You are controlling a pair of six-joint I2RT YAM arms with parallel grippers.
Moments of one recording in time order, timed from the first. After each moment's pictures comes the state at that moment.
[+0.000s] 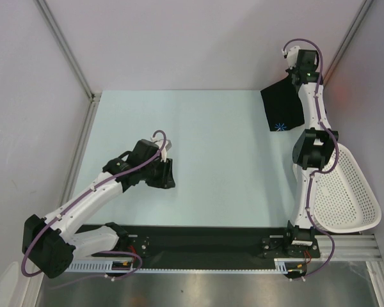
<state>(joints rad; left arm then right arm) -0.59 1.10 0.87 -0.71 0.17 -0.37 -0.08 2.42 2.52 -0.65 0.24 -0.59</state>
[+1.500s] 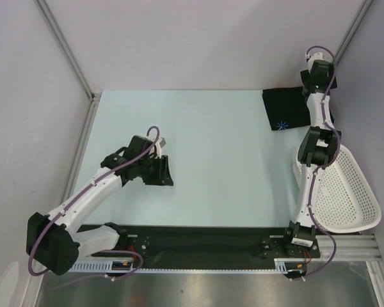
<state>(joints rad) -0.48 1.14 0.88 -0.75 0.27 -0.42 -0.21 2.62 2.53 -0.26 0.35 -0.53</state>
